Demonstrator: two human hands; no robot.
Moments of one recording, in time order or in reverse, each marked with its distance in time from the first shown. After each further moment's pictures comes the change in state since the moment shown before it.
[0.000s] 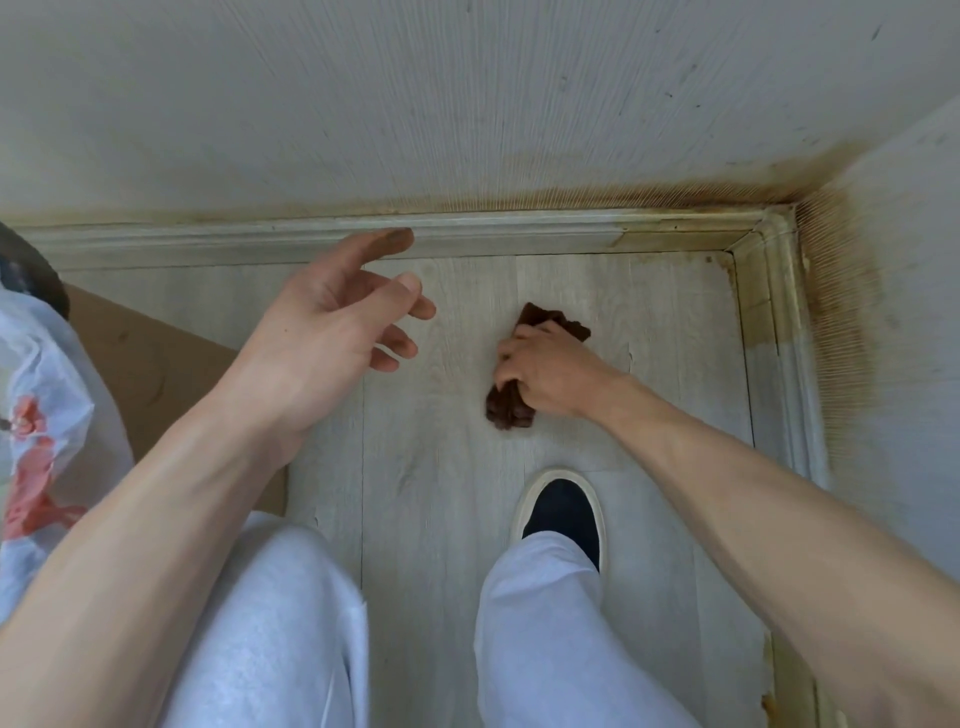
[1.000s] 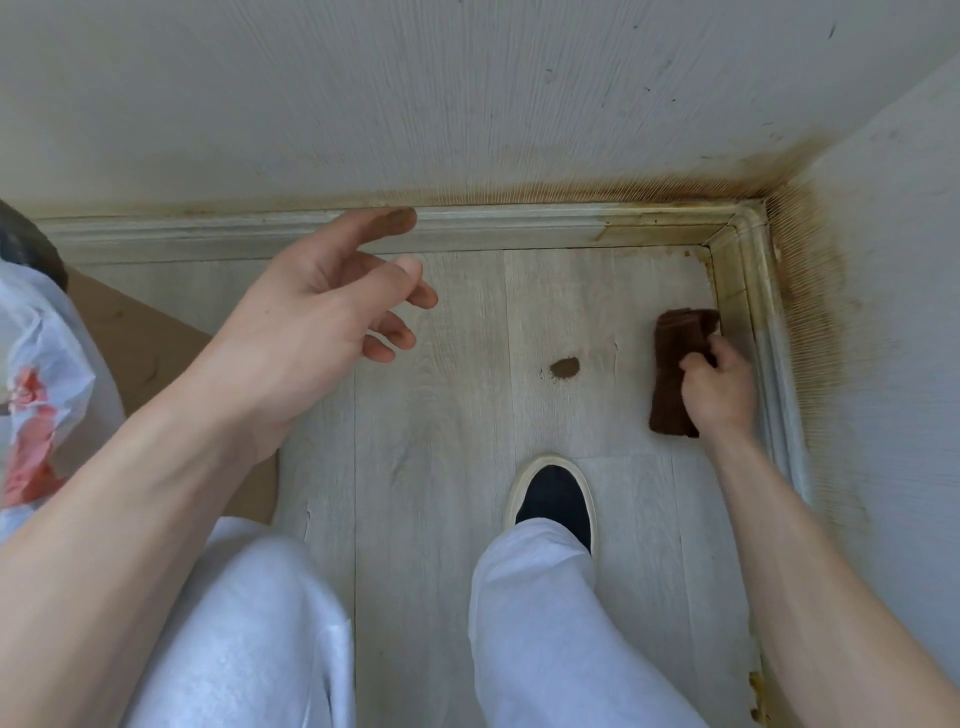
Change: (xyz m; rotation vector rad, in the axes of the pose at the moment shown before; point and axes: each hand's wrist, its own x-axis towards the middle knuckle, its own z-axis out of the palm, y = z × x) left_hand -0.021 0.011 -0.004 -0.038 -0.069 0.072; right_hand -0.130 0.049 0.030 0.914 0.864 1.095
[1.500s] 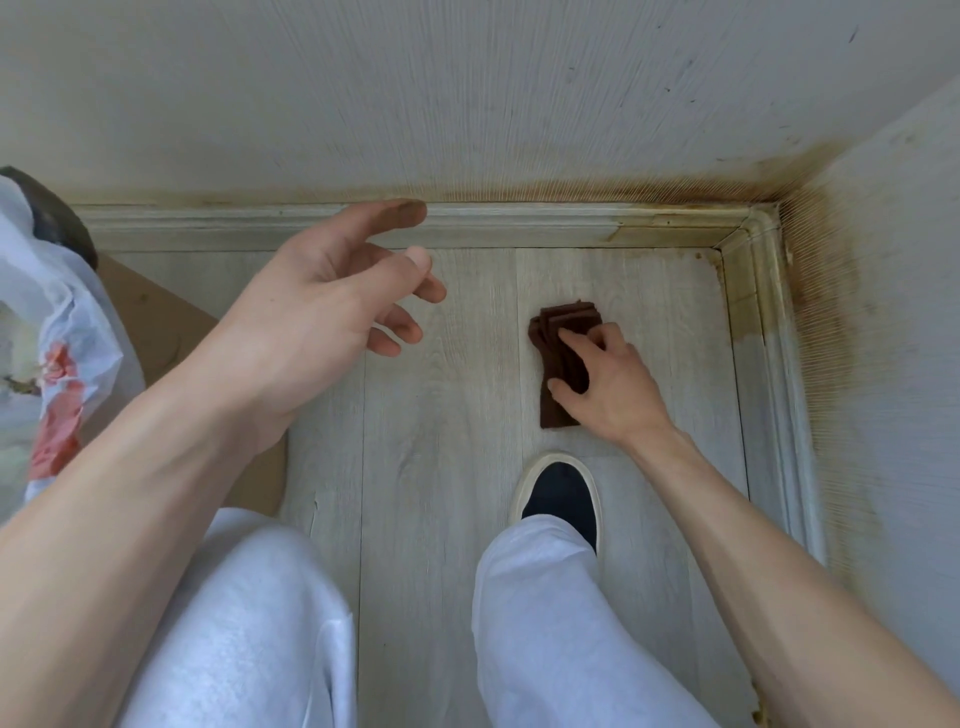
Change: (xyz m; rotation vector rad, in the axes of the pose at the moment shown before) left_hand -0.007 0.002 -0.007 0.007 -0.001 0.003; right_hand -0.040 -0.030 0.067 -0.655 -0.417 -0.528
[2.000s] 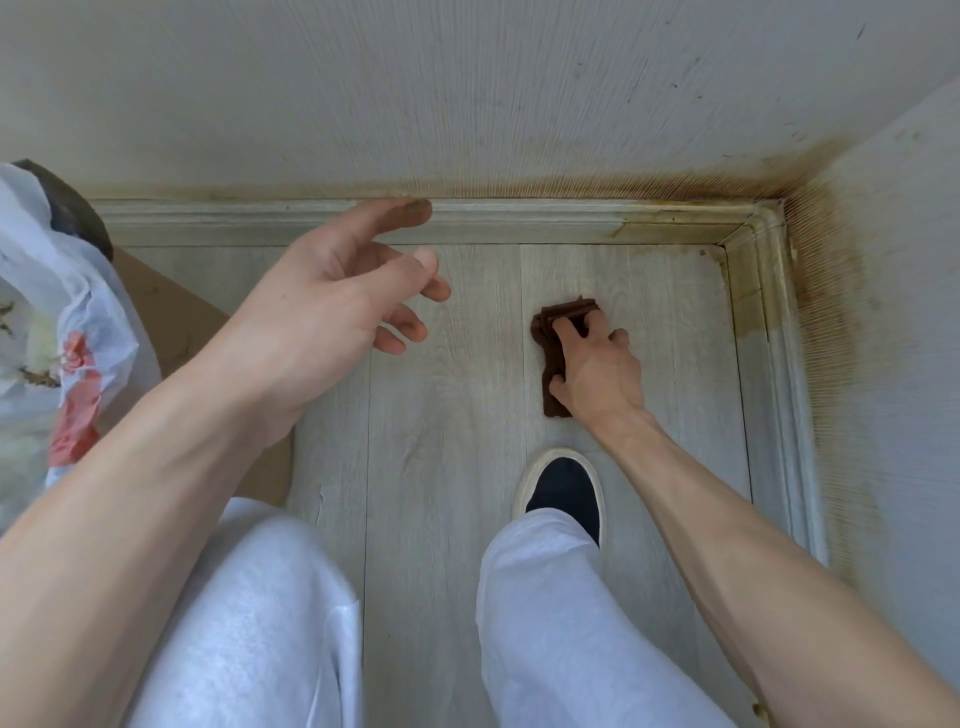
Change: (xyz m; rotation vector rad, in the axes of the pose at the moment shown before) left_hand 0.000 -0.004 -0.001 0.011 -0.005 -0.005; right_hand 0.013 -0.027 0.010 -0.354 0.017 0.059
